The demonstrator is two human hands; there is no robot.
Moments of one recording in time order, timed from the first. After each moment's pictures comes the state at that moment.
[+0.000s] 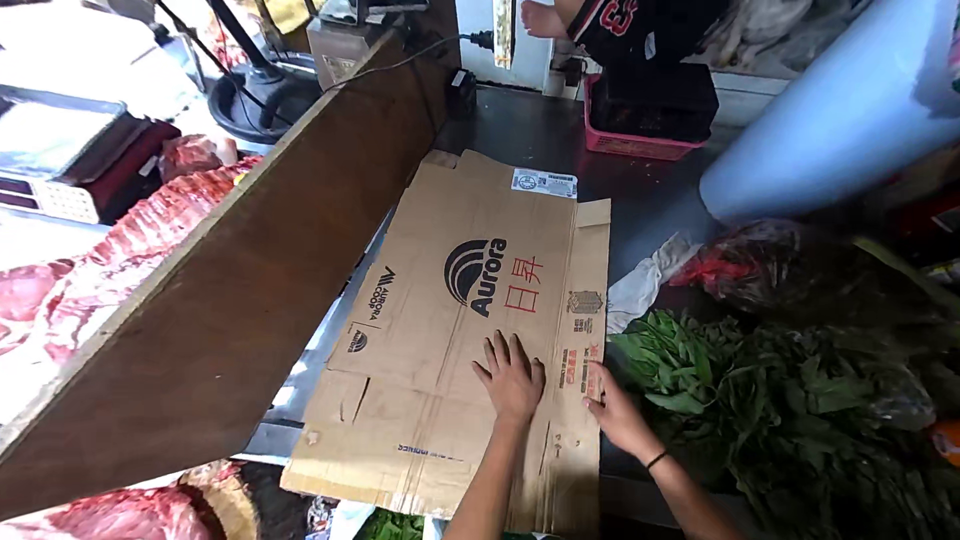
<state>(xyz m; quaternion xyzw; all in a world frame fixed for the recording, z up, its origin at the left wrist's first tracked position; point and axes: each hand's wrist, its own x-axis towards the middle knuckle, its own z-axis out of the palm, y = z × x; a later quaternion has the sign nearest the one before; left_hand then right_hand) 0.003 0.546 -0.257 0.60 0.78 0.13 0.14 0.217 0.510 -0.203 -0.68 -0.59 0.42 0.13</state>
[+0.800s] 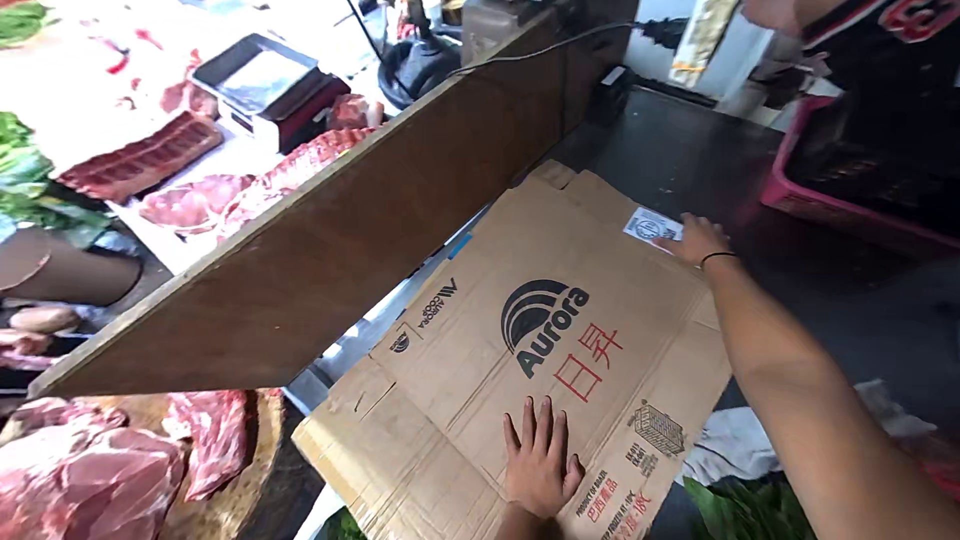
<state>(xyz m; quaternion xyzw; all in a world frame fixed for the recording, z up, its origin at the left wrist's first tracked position) 0.028 0.542 -0.322 0.61 0.79 0.10 0.02 0.154 1.080 -0.210 -0.61 -0.77 0.17 0.00</state>
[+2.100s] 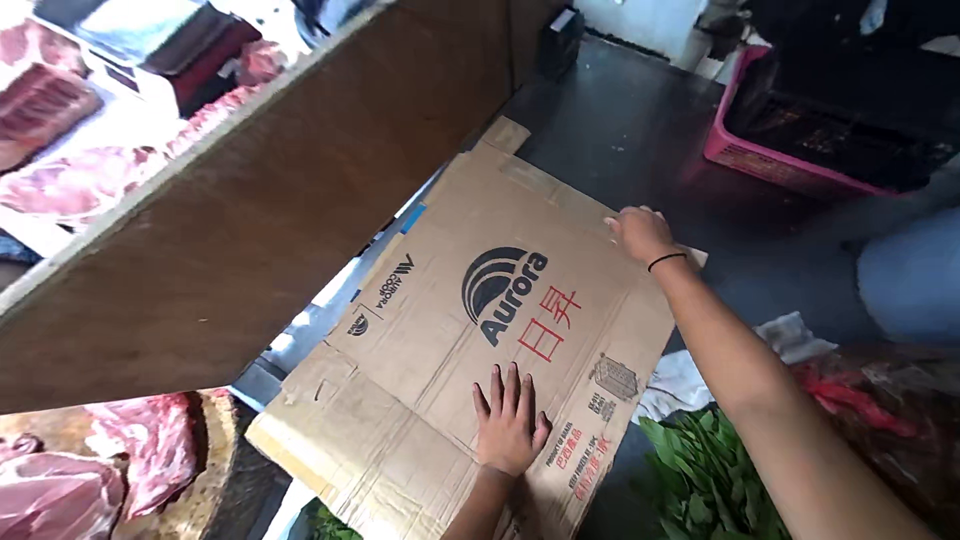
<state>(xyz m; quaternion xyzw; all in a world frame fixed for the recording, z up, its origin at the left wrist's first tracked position) 0.021 0.544 -0.313 0.62 0.78 0.11 0.01 0.150 0.982 -0.184 -0.49 -0.86 0.11 -0.02</state>
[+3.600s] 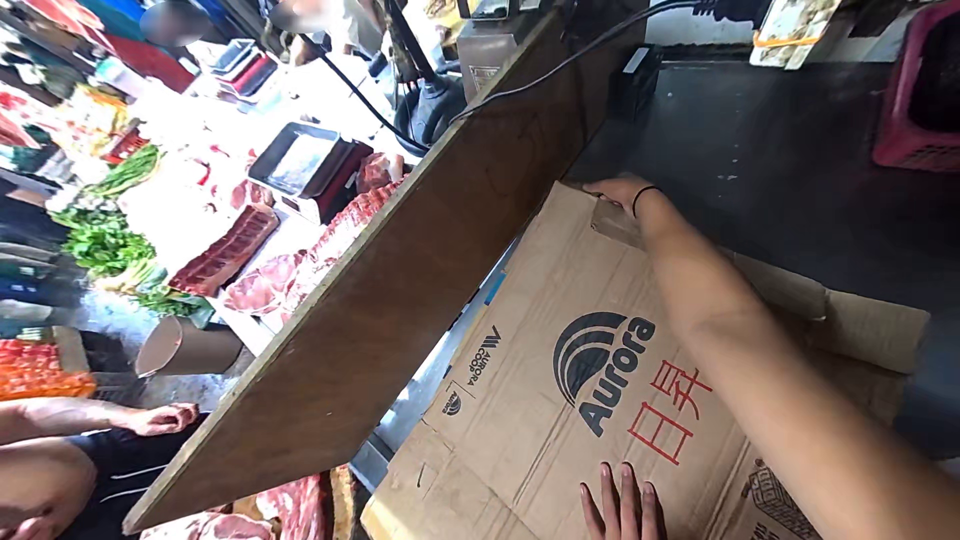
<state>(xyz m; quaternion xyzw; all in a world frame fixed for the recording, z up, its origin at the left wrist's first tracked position) 0.027 0.554 -0.257 0.60 0.78 0.09 0.13 -0.094 1.115 -0.176 -0.59 -0.53 0.59 0.16</state>
